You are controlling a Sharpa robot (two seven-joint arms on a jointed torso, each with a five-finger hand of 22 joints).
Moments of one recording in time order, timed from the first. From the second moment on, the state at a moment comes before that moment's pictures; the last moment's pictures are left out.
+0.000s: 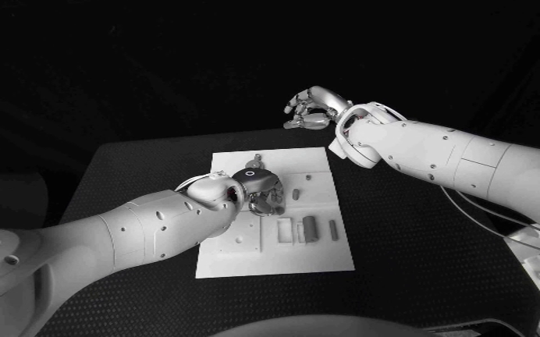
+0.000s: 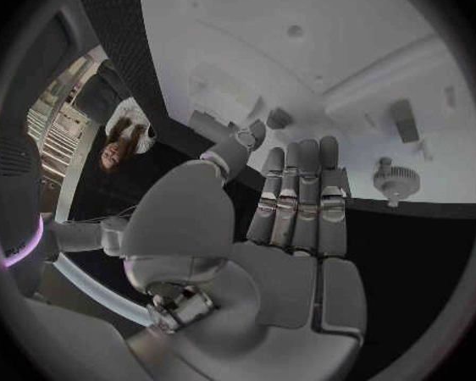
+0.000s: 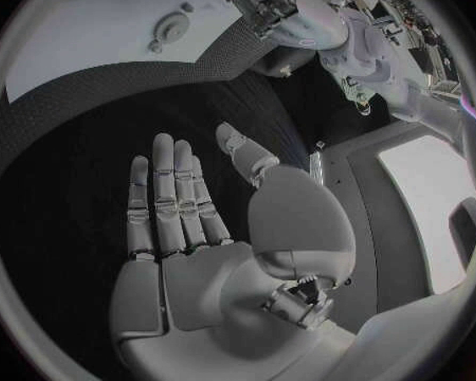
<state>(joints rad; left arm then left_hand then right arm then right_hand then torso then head) 1.11 -0.35 -0.24 1.06 -1.51 -0.25 0.11 1.16 -0.15 0.56 -0.29 0.07 0.93 0.13 0.28 0.50 1.07 0.12 0.07 0.49 0.91 0.03 0.93 0.64 0.01 1.02 -0.08 0.08 1.30 1.24 -0.61 -0.07 1.11 -1.03 -0.40 0.16 1.10 -0.12 0.52 -0.29 0.10 0.80 0.19 0.33 0.40 0.94 0.09 0.79 0.27 1.03 0.05 0.59 0.80 0.23 0.61 0.24 0.33 1.29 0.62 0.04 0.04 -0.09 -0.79</state>
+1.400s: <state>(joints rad) 1.10 -0.28 -0.23 0.97 -1.55 -0.19 0.09 1.08 -0.14 0.51 -0.27 0.06 0.88 0.17 0.26 0.48 1.08 0.13 0.08 0.45 0.92 0.03 0.98 0.64 0.02 1.04 -0.07 0.08 1.31 1.25 -0.60 -0.06 1.12 -1.03 -0.40 0.16 1.09 -0.11 0.52 -0.28 0.10 0.80 0.19 0.33 0.40 0.94 0.09 0.79 0.27 1.03 0.05 0.59 0.80 0.23 0.61 0.24 0.33 1.29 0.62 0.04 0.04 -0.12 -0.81</state>
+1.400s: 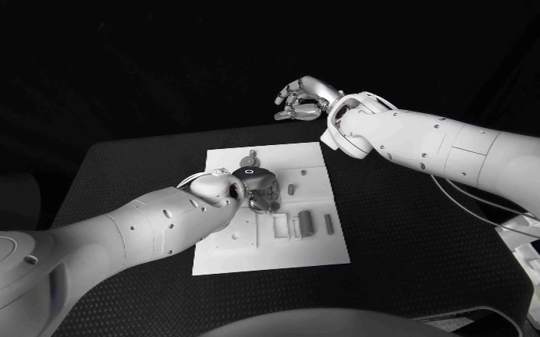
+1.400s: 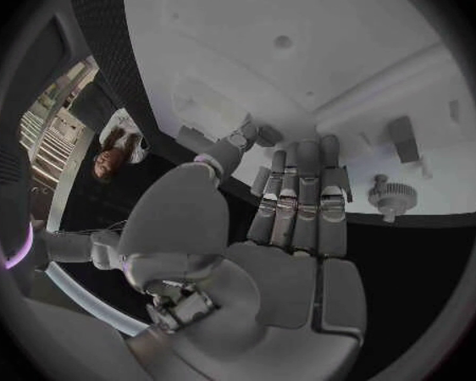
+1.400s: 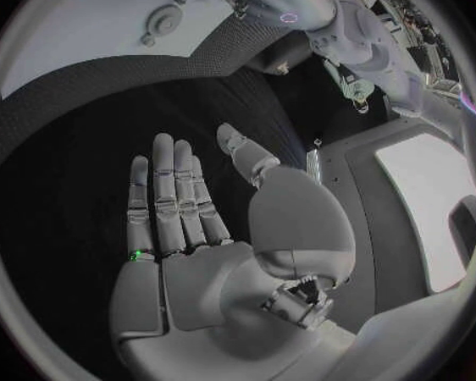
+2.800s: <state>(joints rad) 1.07 -0.23 -0.22 0.89 -1.64 -0.24 0.10 1.14 -0.12 0.53 -0.29 0.05 0.98 0.13 0.31 0.49 1.13 0.10 0.15 0.64 0.95 0.00 1.00 0.61 0.02 1.07 -0.10 0.07 1.47 1.26 -0.60 -0.06 1.13 -1.00 -0.39 0.16 1.09 -0.11 0.52 -0.28 0.10 0.80 0.19 0.33 0.40 0.94 0.09 0.79 0.27 1.03 0.05 0.59 0.80 0.23 0.61 0.24 0.33 1.30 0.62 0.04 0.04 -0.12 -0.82</state>
